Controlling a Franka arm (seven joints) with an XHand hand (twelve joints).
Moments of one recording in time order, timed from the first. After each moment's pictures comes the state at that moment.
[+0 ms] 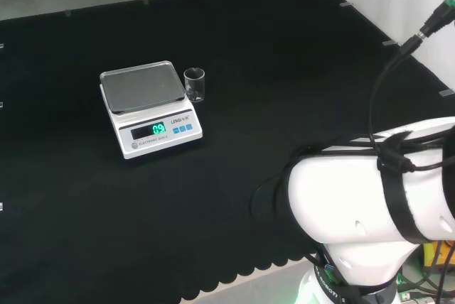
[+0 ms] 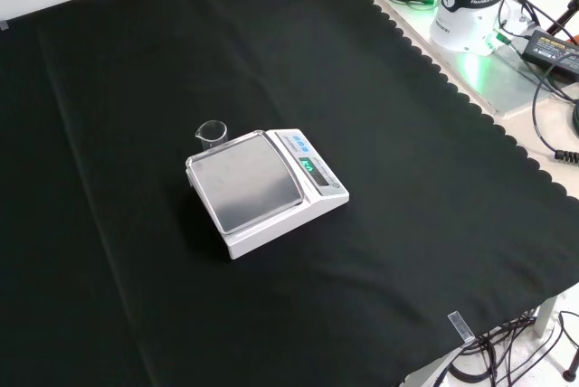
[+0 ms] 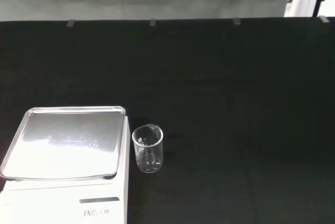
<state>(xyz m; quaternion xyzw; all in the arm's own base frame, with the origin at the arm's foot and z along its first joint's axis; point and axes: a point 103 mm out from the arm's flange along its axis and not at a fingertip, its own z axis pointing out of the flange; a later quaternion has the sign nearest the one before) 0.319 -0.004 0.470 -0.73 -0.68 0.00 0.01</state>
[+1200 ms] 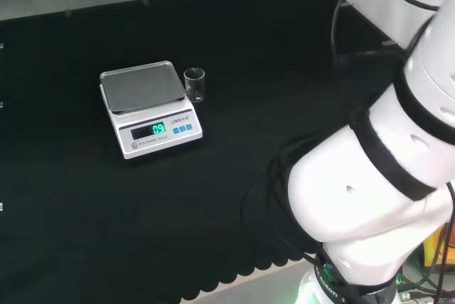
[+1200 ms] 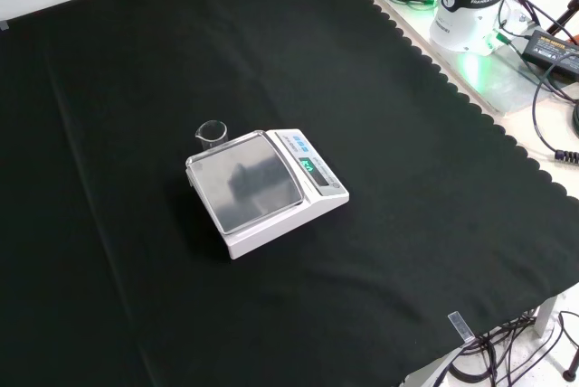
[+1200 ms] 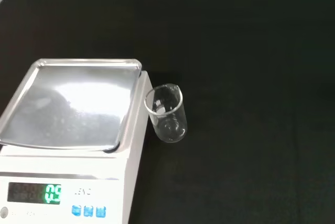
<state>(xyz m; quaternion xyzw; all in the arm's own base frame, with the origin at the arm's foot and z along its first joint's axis) 0.445 -0.063 0.372 -0.65 -0.75 0.03 0.13</state>
